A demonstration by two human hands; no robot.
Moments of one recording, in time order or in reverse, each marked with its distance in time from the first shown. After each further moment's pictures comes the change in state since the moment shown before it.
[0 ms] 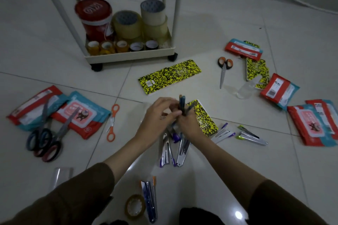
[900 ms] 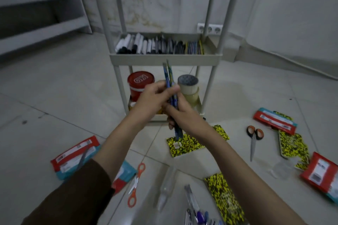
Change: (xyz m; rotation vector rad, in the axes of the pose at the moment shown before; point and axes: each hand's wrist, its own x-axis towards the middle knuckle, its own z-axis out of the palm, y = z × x) left_hand 0.115 0.111 -0.145 -0.179 0.256 0.066; right_hand 0.092 -0.177 0.068 -0.131 -0.466 -0.267
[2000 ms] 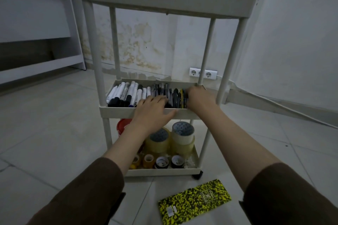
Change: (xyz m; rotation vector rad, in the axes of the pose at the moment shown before) left_hand 0.142 -0.004 -0.021 1.224 -0.023 0.230; right_hand 0.154 -0.074 -0.104 -1.422 0.354 0.217
